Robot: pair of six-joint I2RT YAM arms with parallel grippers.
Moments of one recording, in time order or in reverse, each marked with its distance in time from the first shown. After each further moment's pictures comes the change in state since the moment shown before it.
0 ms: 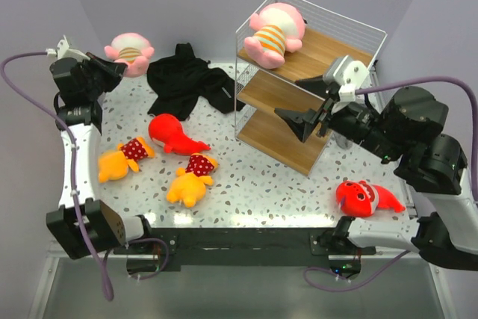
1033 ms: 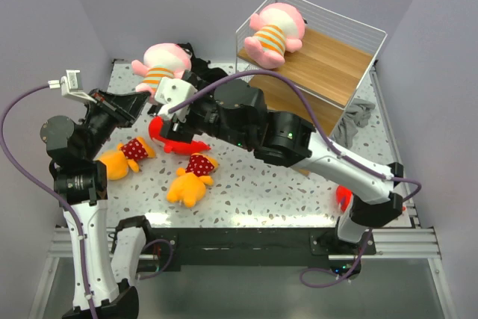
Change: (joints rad) left arm -0.074 -0.566 -0.189 -0.039 0.302 -0.104; right arm 0.257 0.618 0.311 0.214 0.107 -0.227
